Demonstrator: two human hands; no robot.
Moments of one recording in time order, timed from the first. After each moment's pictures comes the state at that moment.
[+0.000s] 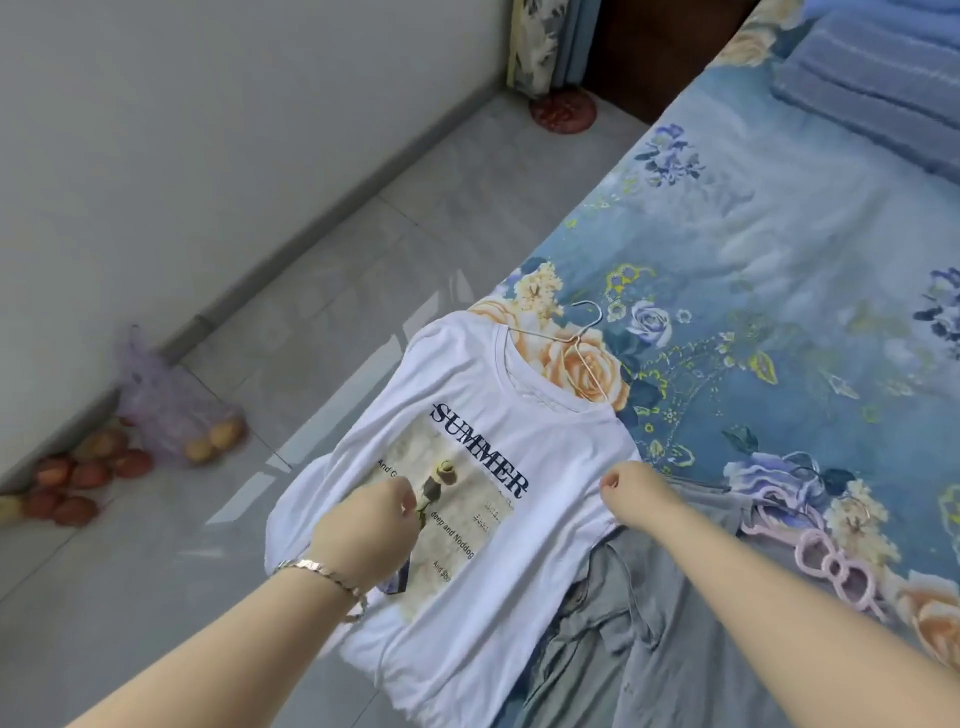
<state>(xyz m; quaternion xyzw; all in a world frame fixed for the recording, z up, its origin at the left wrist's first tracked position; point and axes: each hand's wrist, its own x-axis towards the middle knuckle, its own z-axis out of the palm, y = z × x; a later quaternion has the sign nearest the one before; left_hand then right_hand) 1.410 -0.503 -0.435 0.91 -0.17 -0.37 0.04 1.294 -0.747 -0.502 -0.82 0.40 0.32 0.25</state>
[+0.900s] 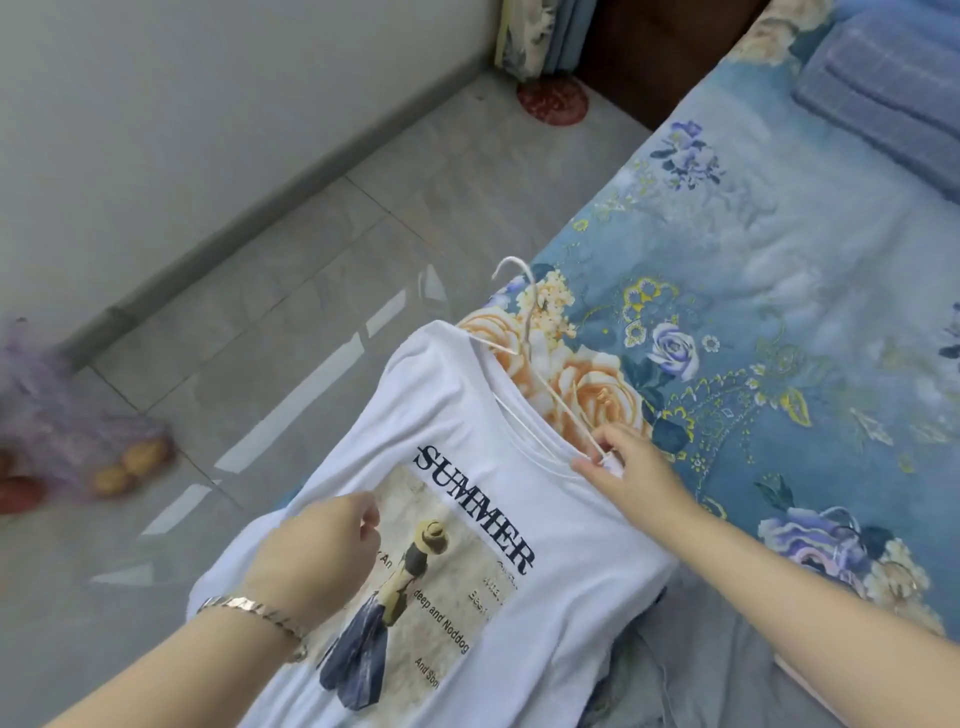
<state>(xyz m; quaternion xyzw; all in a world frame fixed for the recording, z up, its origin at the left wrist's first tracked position) 1.501 -0.512 -0.535 0.90 -0.20 -0.38 0.04 1.383 -0.771 -0.556 -0.86 0.30 0.08 0.40</state>
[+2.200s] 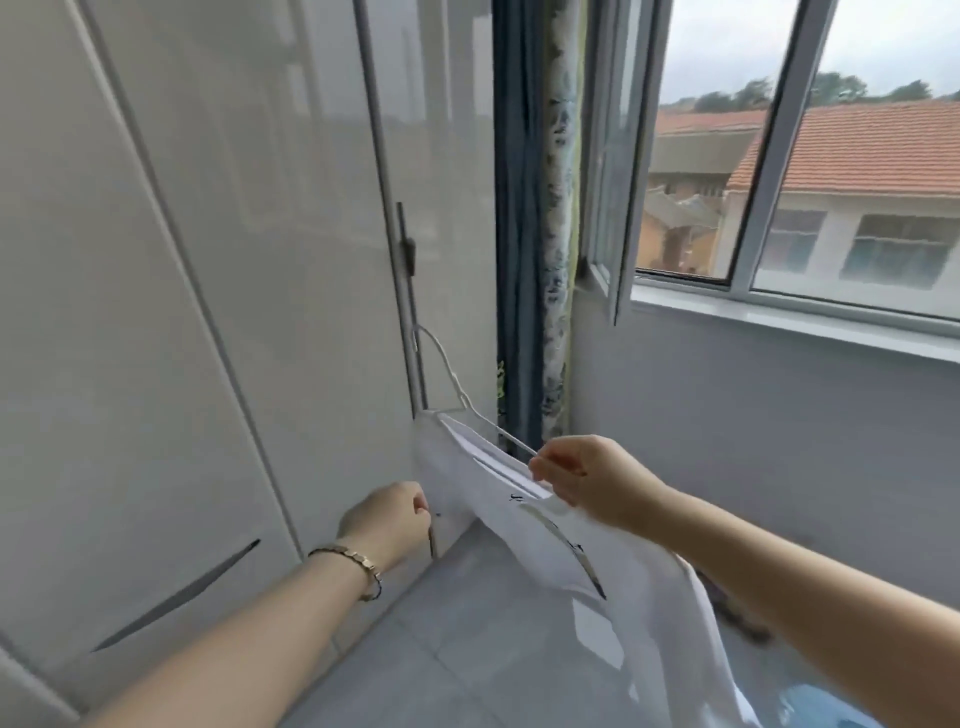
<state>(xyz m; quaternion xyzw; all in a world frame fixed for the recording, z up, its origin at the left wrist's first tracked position) 0.841 -0.086 -0.126 0.86 0.49 0.05 0.16 1.019 -0.227 -0.067 -0.73 -0.57 0.19 0.32</state>
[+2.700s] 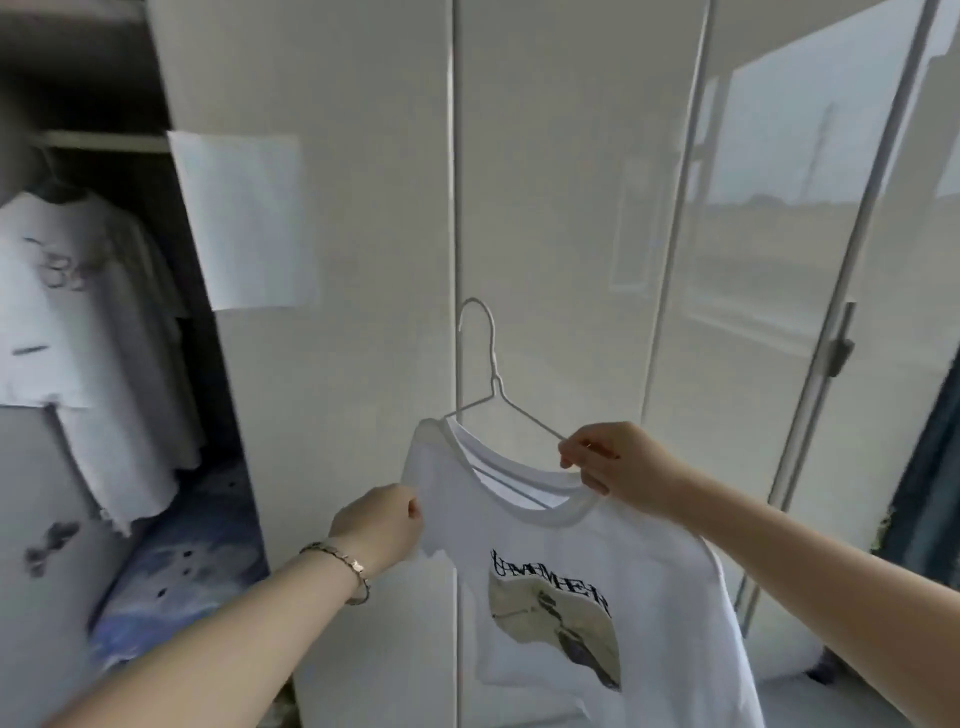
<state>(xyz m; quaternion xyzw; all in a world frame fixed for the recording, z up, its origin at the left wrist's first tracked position) 0.385 -0.135 -0.065 0.63 0.75 0.15 0.08 0.635 -0.126 0.015 -0.48 -0.77 0.29 0.30</state>
